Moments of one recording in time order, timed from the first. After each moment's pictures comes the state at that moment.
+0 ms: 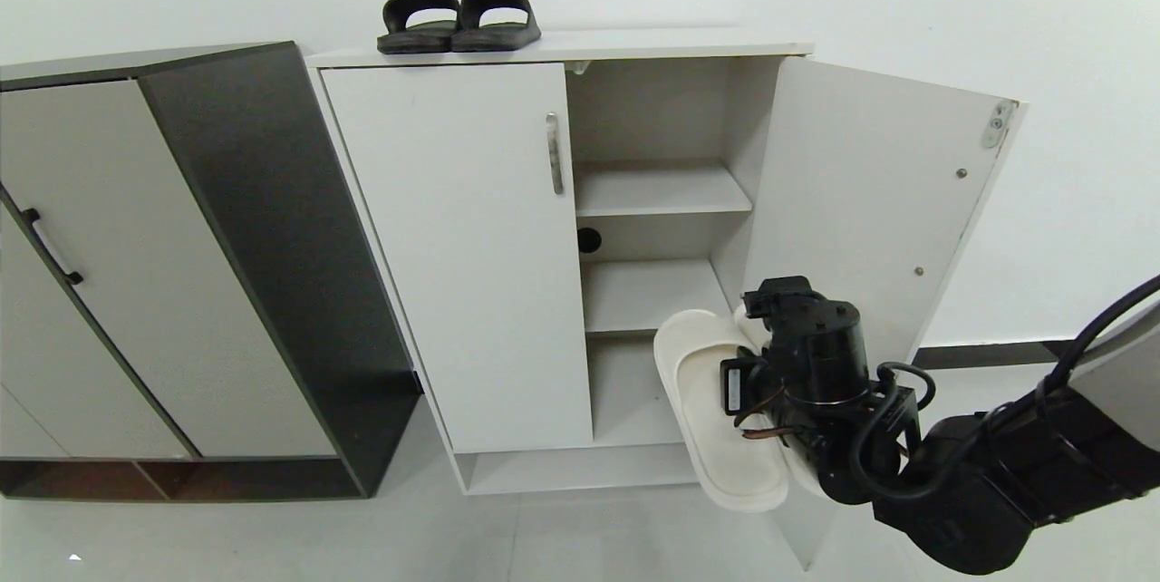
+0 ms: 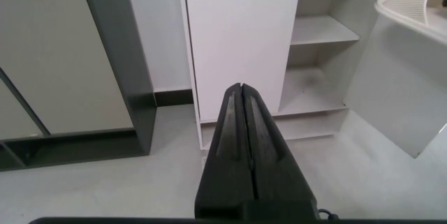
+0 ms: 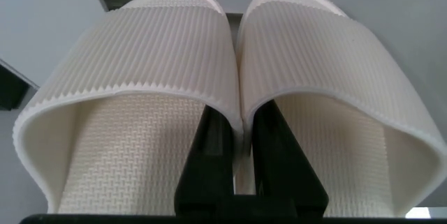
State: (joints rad) left arm 0.00 0.00 0.00 0.00 -0.03 0.02; right arm 0.71 1.97 -0.83 -0.80 -0.60 0.19
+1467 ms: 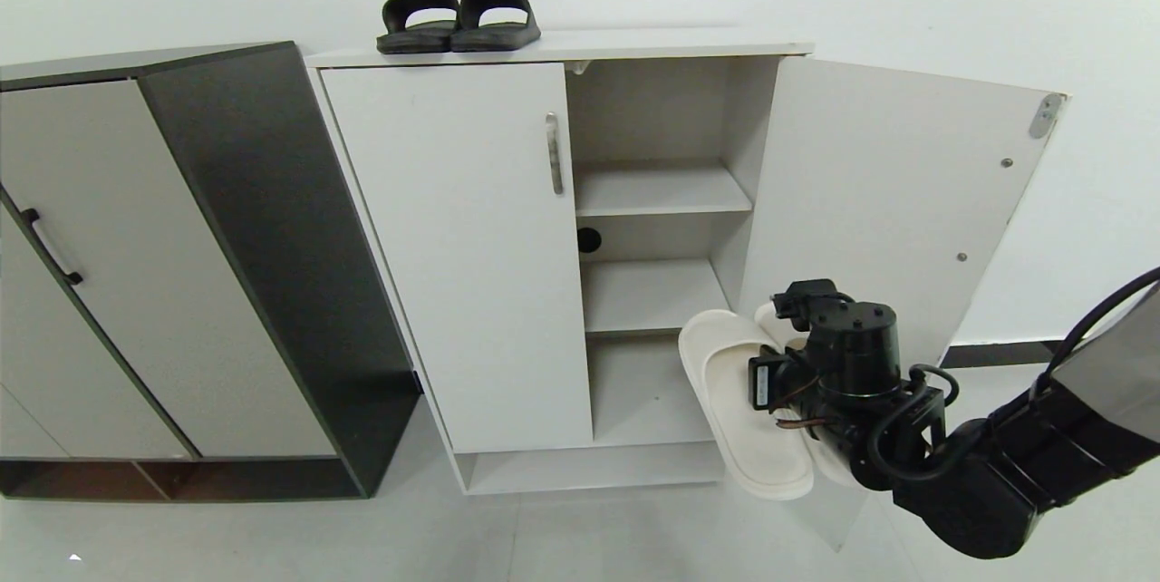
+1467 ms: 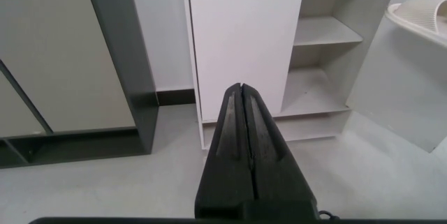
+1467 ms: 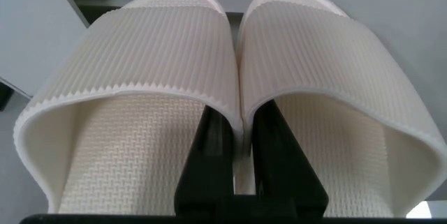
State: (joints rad) left arm 0.00 0.00 0.00 0.00 -0.02 0.01; right arm 0.61 2.00 -0.76 -0.94 -0.49 0.15
